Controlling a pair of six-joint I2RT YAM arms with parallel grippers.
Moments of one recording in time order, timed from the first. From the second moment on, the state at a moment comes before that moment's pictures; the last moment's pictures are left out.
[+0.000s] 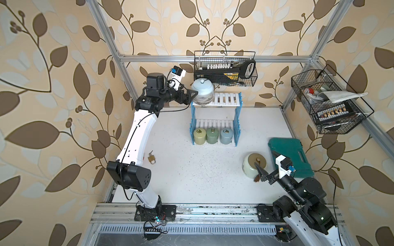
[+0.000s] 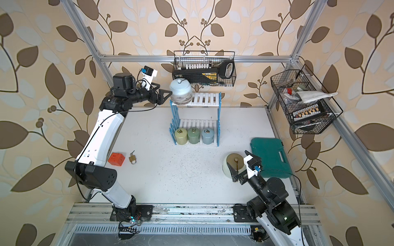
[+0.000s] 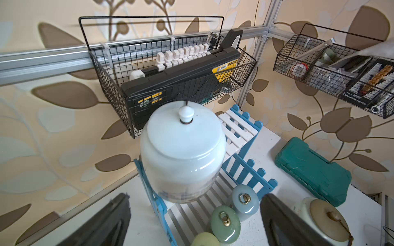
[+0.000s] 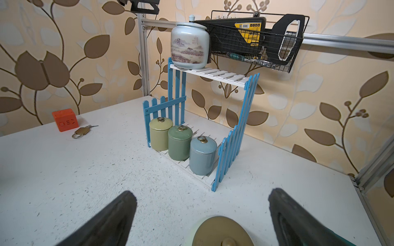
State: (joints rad) left arm -0.21 1.70 2.00 -0.62 0.58 0.09; right arm 0.44 0.02 0.45 -0.45 -0.03 -0.10
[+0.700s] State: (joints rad) left arm -0.28 2.10 2.55 -0.72 0.52 0.14; right arm 0.44 0.02 0.45 -0.45 -0.01 -0.11
